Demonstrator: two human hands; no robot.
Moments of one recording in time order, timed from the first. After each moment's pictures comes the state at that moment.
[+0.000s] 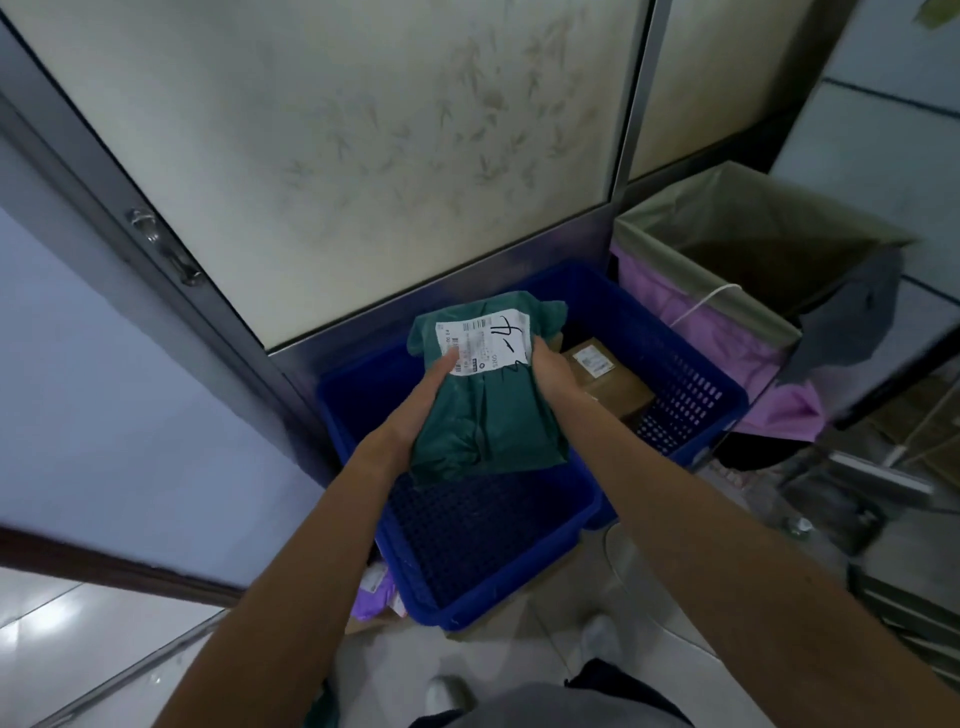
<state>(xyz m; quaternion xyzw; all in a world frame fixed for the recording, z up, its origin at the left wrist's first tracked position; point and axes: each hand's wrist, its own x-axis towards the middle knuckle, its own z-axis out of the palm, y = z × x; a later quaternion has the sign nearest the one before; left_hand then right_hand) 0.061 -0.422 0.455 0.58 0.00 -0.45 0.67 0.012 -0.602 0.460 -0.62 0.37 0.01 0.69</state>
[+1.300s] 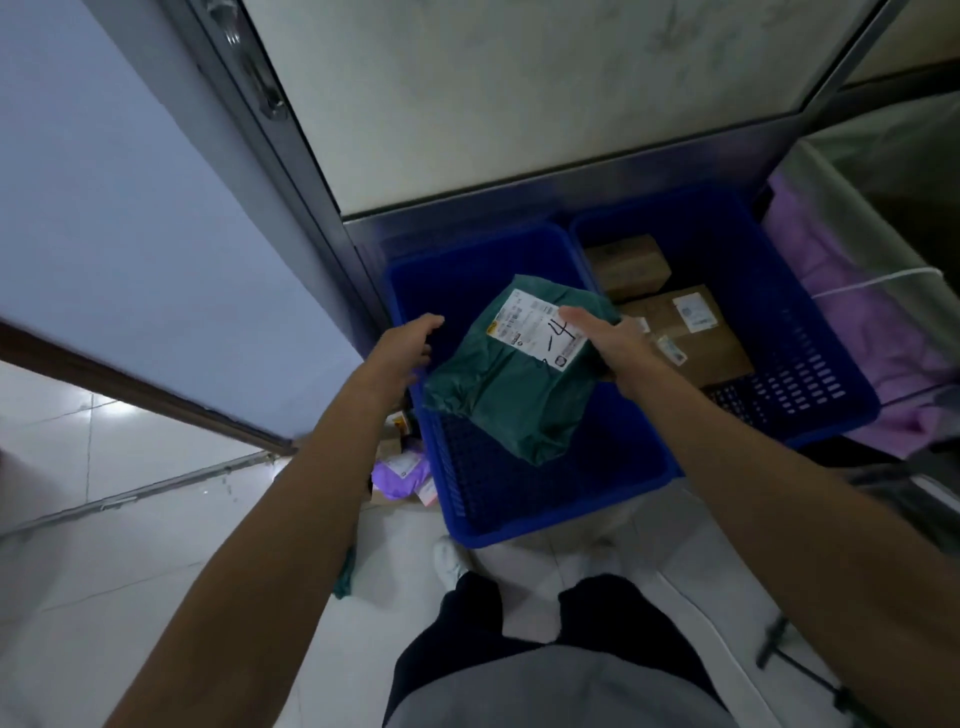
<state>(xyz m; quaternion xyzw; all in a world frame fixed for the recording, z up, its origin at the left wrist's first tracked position) 0.147 -0.315 0.375 0.72 0.23 -0.31 0.58 0.084 -0.567 0.368 -0.64 0.36 0.10 0.67</state>
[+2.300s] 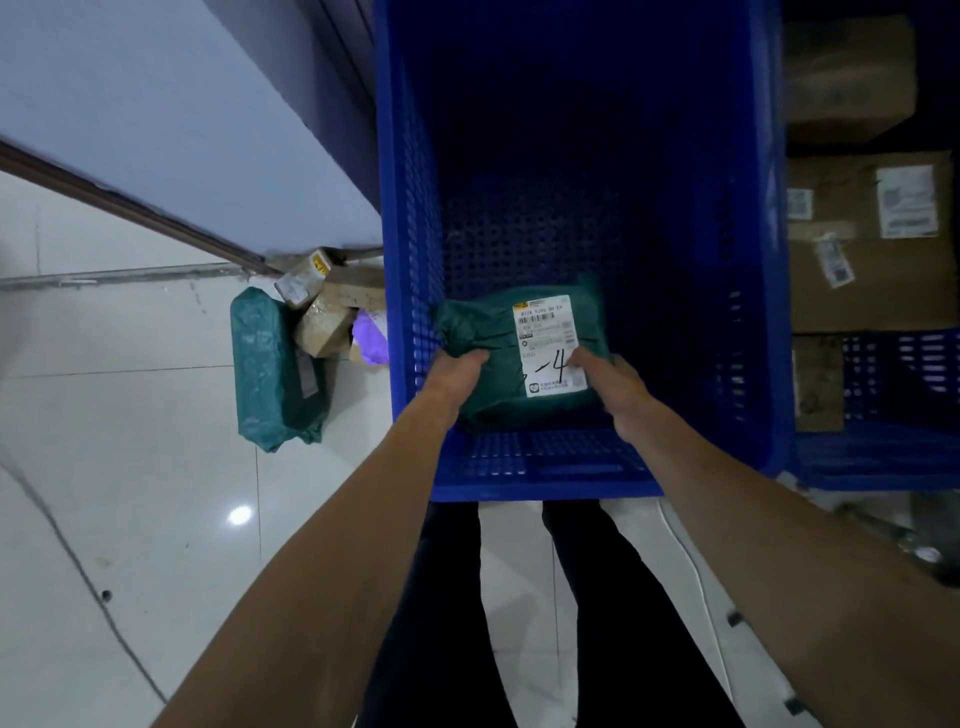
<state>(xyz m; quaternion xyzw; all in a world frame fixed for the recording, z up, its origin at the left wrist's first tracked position) 0.058 -0.361 0.052 0.63 0.44 -0.37 0.52 0.049 -0.561 0.079 -0.63 0.43 0.38 0.53</state>
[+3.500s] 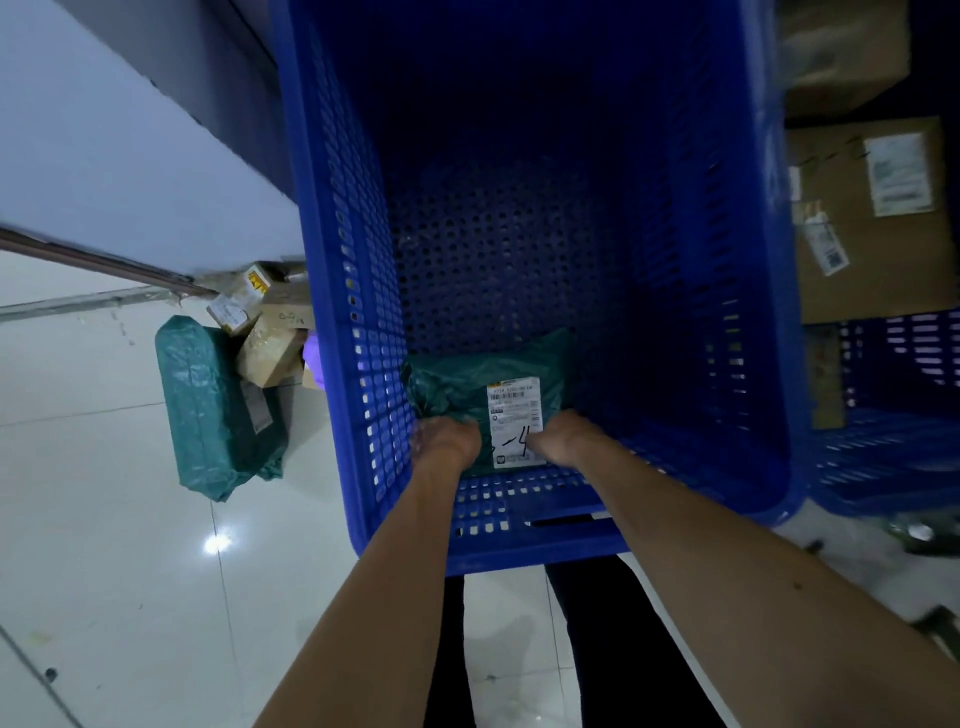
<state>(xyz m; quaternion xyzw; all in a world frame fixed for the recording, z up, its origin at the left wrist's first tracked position) 0.029 -0.376 -0.053 0.75 0.36 -0.50 0.24 0.040 -0.542 -0.009 -0.75 0.23 0.59 0.18</state>
